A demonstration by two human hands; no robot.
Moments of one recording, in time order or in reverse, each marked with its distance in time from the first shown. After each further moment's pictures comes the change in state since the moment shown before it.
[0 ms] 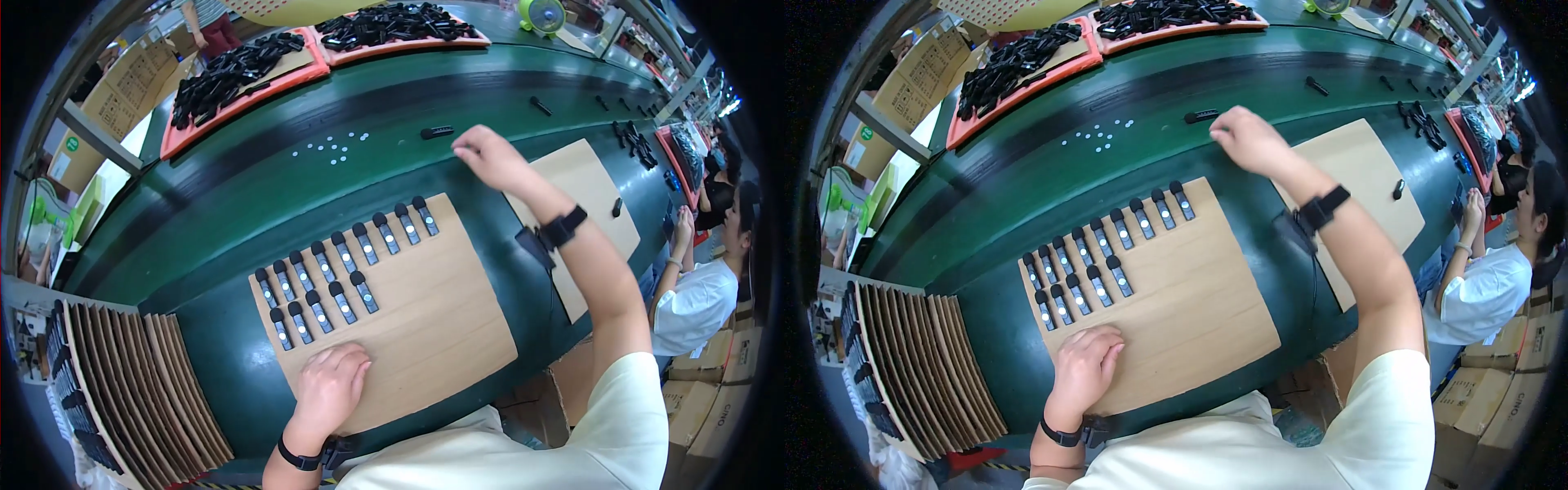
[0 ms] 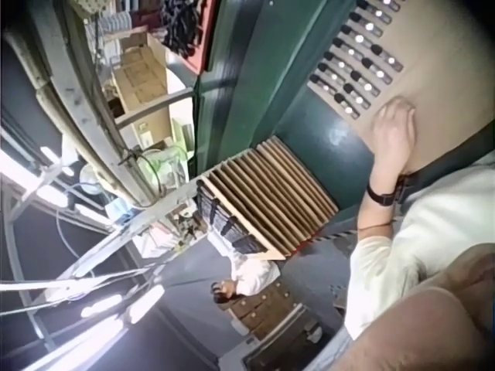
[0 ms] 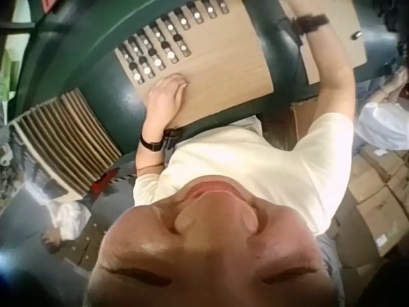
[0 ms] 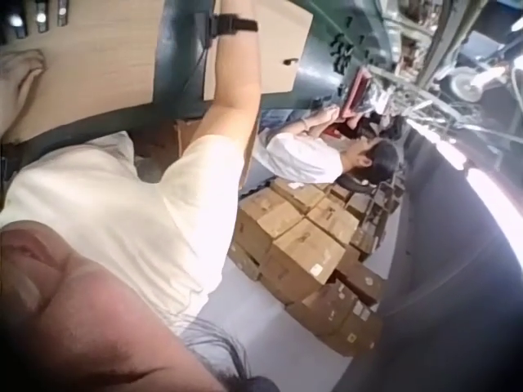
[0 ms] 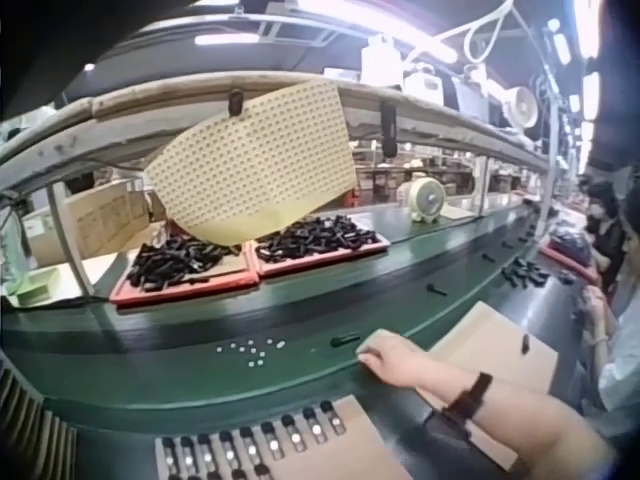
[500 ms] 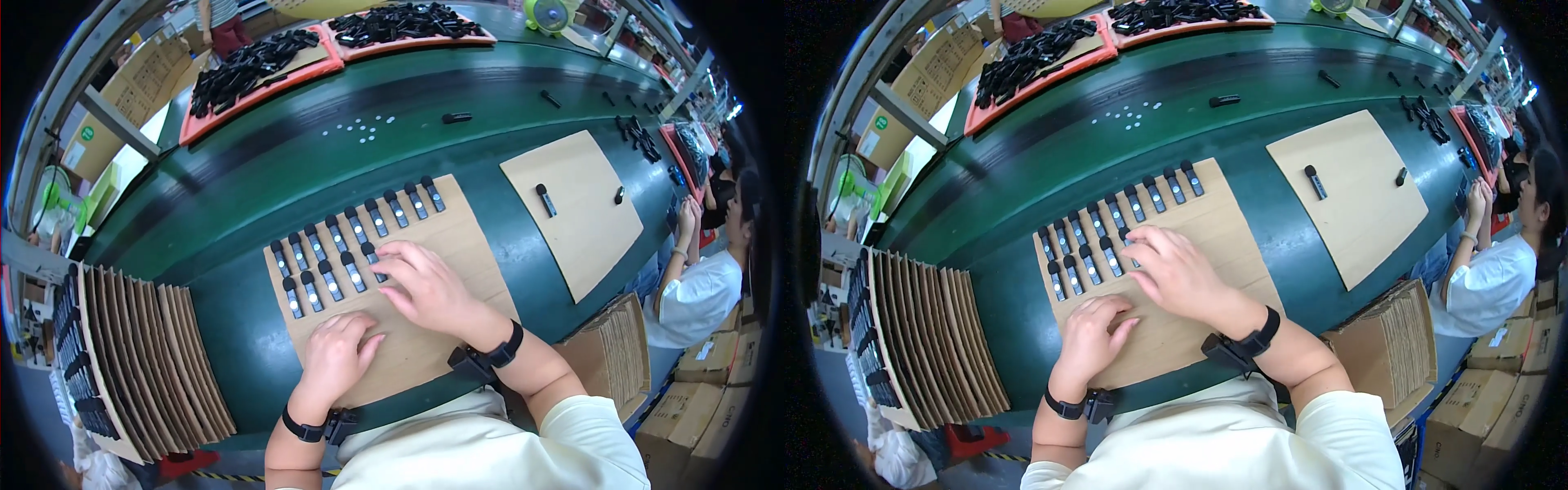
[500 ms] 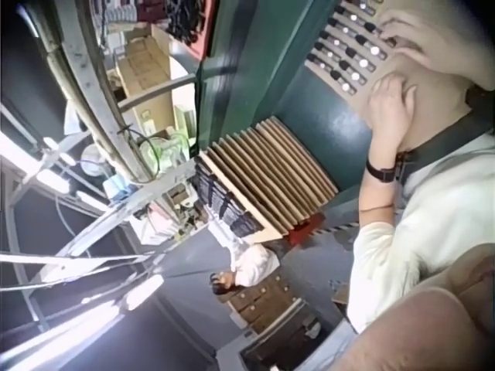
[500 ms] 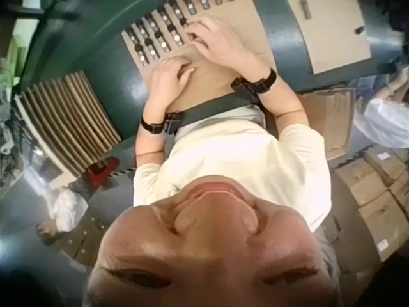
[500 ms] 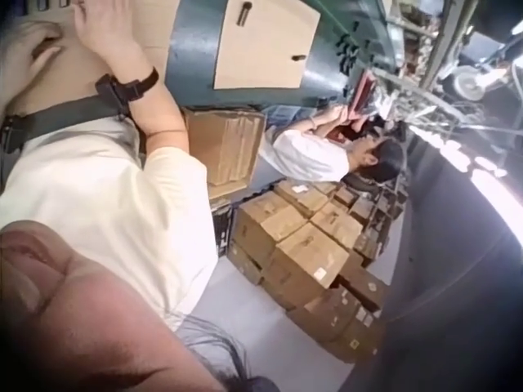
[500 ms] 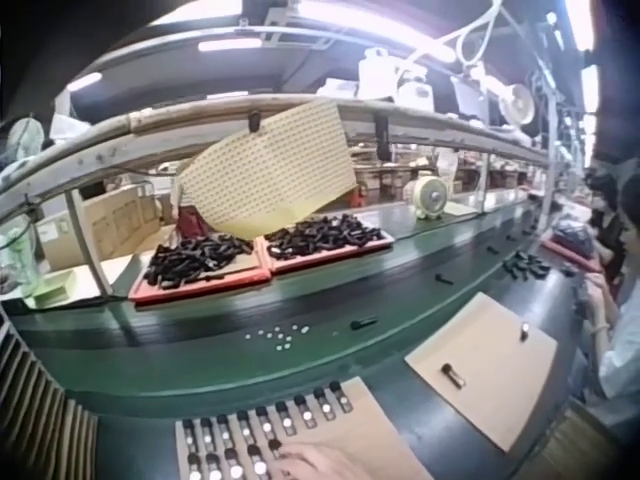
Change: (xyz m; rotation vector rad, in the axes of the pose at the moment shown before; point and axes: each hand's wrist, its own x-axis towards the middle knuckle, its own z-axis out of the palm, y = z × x) left_hand -0.007 0.001 0.000 0.019 -0.005 0.009; right_hand -0.128 -0.197 0.074 0.267 0.087 -0.182
